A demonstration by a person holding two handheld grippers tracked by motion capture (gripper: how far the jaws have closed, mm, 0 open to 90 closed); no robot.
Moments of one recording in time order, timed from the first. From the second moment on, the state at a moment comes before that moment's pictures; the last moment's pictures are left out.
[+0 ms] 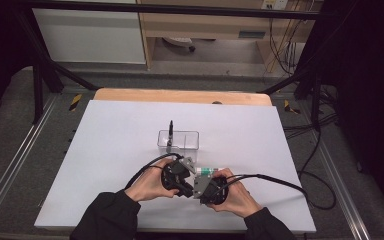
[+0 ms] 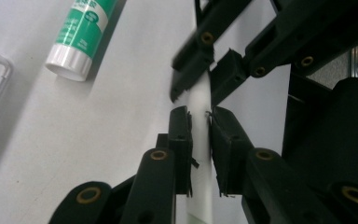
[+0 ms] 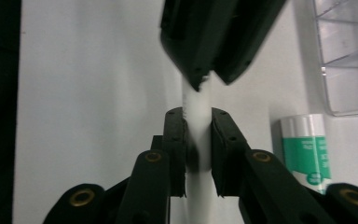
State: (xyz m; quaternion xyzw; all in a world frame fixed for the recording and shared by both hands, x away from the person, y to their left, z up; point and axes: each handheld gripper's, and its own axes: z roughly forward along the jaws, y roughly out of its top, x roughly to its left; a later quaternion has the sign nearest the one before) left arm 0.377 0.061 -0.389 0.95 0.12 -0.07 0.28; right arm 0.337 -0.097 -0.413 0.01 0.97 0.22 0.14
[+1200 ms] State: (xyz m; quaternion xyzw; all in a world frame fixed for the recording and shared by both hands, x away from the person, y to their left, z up) left arm 0.370 0.214 -0.412 0.89 0.29 0.08 0.34; right arm 0.371 -0.143 -0.374 0.25 0.87 0.40 0.14
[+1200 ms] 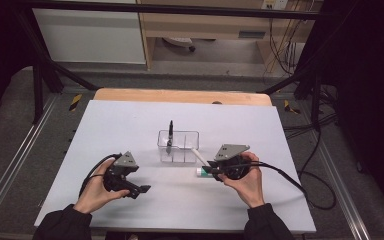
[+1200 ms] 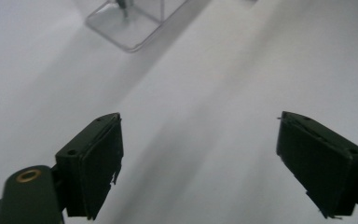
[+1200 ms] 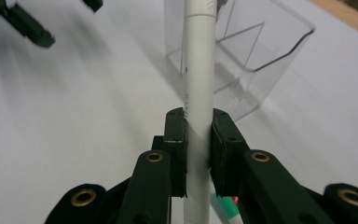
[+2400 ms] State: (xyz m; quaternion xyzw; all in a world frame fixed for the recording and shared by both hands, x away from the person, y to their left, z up) left arm 0.366 0.266 -0.428 0.85 0.36 0.11 0.37; right arm 0.433 -0.077 -0.356 0.38 0.71 0.56 0.16
